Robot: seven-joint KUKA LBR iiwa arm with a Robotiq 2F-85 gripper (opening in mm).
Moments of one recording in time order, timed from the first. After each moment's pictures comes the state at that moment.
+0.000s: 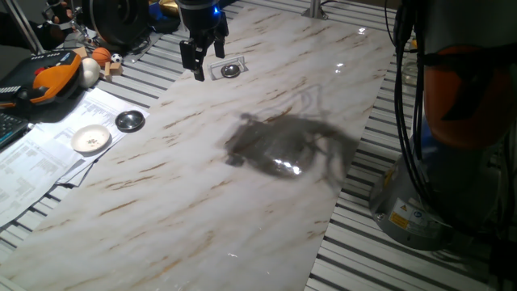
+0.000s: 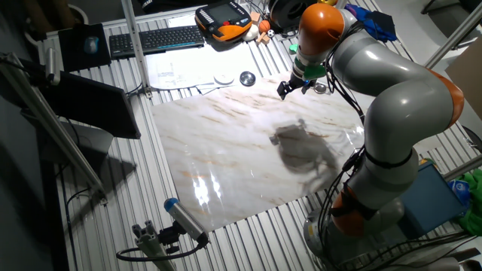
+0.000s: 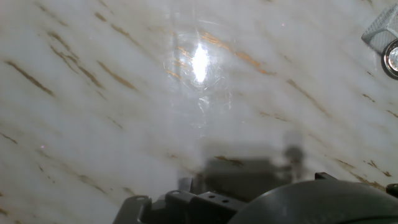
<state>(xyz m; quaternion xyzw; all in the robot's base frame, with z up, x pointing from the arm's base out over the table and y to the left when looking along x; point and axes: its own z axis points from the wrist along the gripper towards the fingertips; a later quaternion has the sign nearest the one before) 0.515 0.001 0.236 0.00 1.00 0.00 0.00</state>
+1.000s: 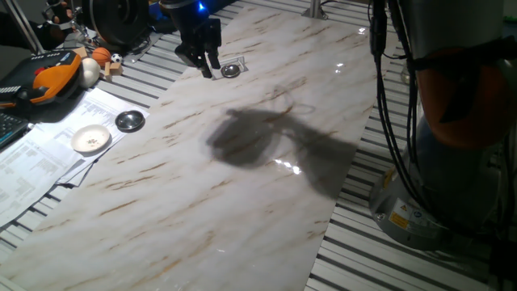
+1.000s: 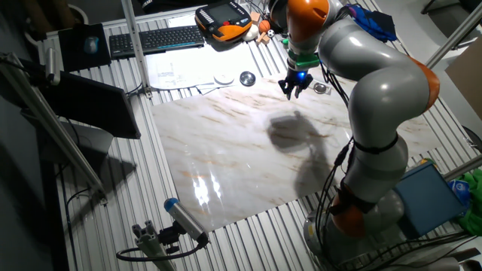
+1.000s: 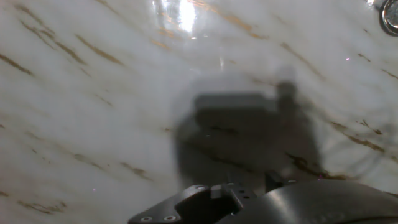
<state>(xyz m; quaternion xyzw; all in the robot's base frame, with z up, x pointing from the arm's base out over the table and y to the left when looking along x) 0.514 0.001 0.236 0.03 0.99 -0.02 -0.10</state>
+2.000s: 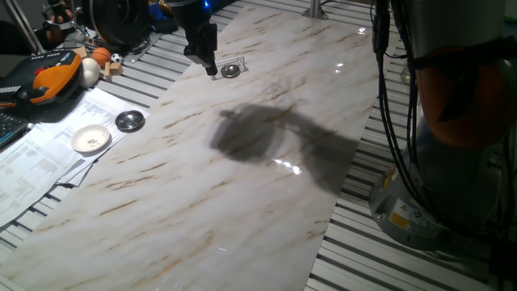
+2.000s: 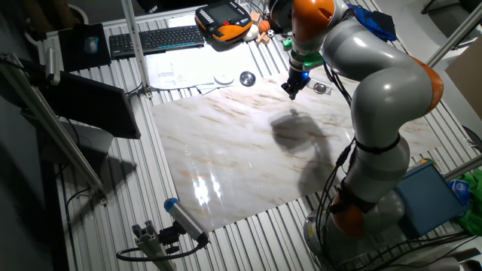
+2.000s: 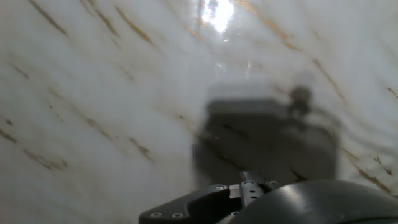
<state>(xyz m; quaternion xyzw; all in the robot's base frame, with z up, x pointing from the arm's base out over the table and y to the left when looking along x) 0.512 0.003 0.236 -0.10 0.99 0.02 -0.09</state>
